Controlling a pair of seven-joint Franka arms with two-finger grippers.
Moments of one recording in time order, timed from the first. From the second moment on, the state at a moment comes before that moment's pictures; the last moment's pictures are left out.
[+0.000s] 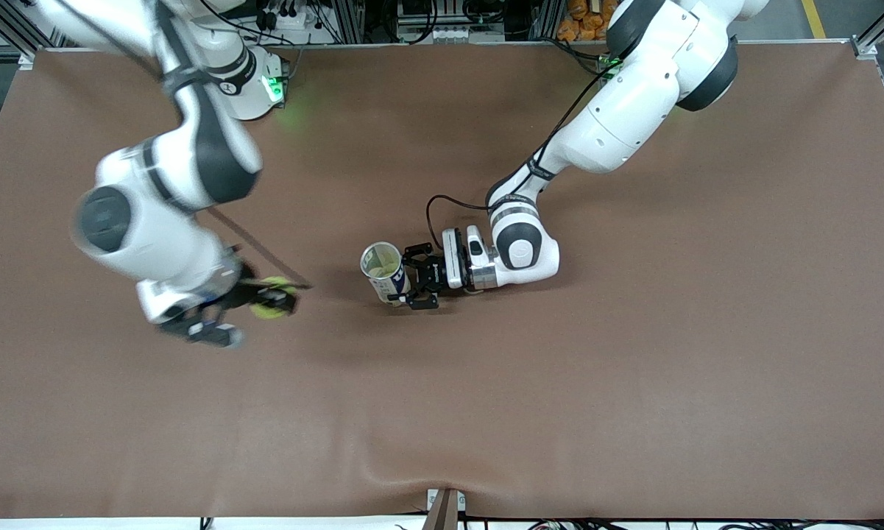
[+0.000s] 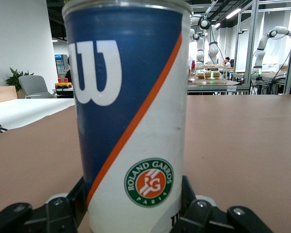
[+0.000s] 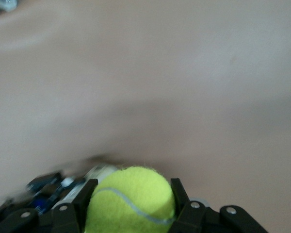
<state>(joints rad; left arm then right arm) -0.43 1.03 -0.34 -1.47 -1.99 2.29 2.72 0.34 0.40 0.04 -1.52 0.13 1.96 0.59</state>
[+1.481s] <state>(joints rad) -0.43 1.03 -0.34 -1.47 -1.99 2.29 2.72 0.57 0.46 0.03 -1.55 0.13 2.02 0.88</state>
